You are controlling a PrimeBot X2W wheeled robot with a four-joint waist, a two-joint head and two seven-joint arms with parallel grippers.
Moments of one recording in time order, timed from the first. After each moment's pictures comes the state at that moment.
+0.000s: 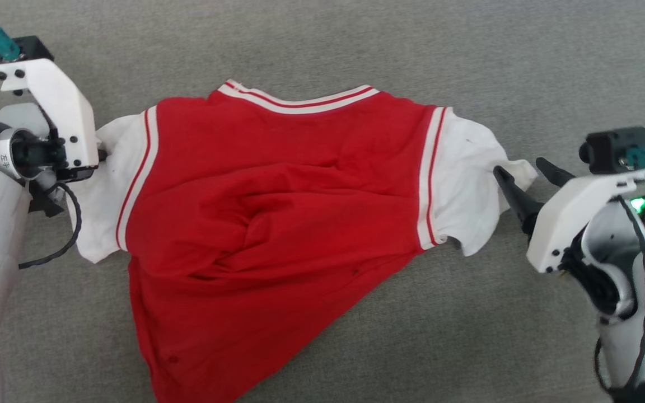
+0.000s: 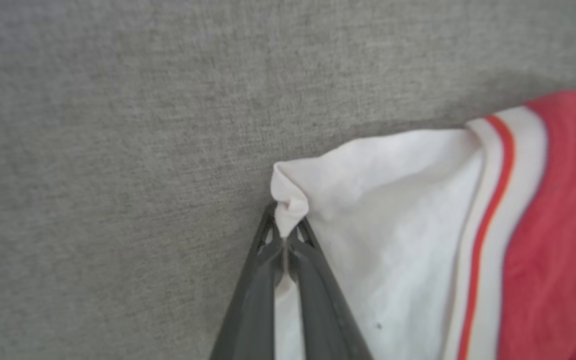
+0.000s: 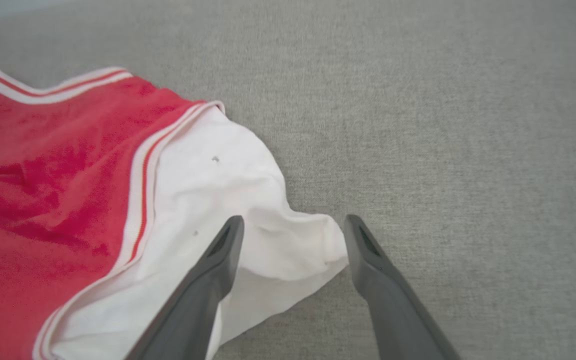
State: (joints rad) left arm -1.06 0.47 -0.47 0.92 -0.80 -0.06 0.95; right arm -0.40 -0.18 0.03 0.09 0.37 0.13 0.54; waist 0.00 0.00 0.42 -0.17
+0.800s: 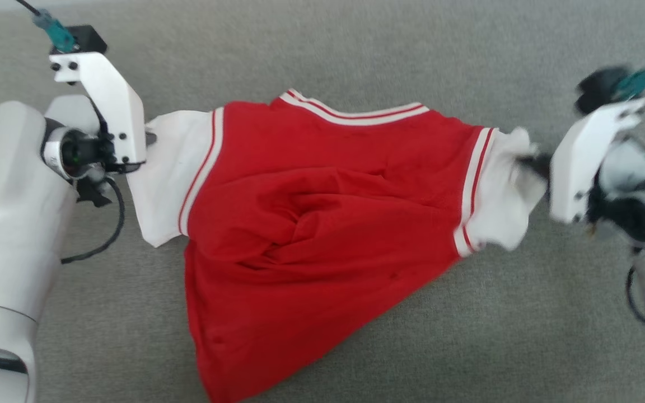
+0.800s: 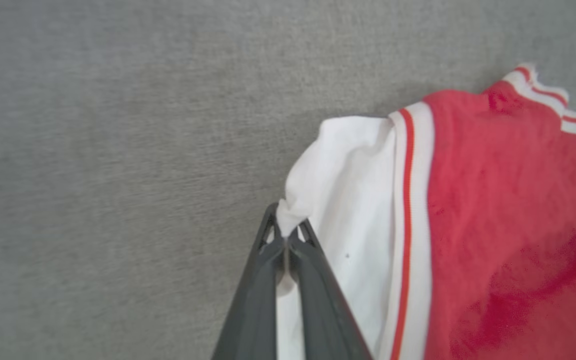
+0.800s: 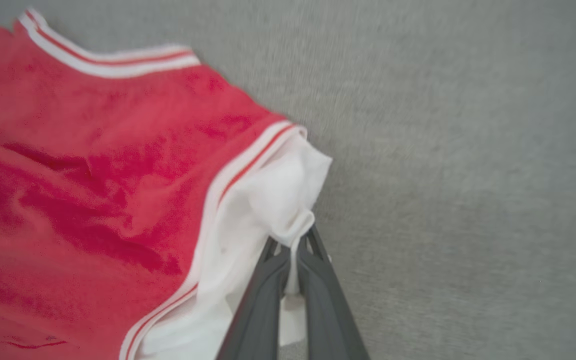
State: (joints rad) left arm -1.08 0.39 -0.49 0.91 -0.81 -0.09 0.83; right arm -0.65 -0.32 0.15 0.29 0.58 0.13 0.90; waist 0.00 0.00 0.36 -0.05
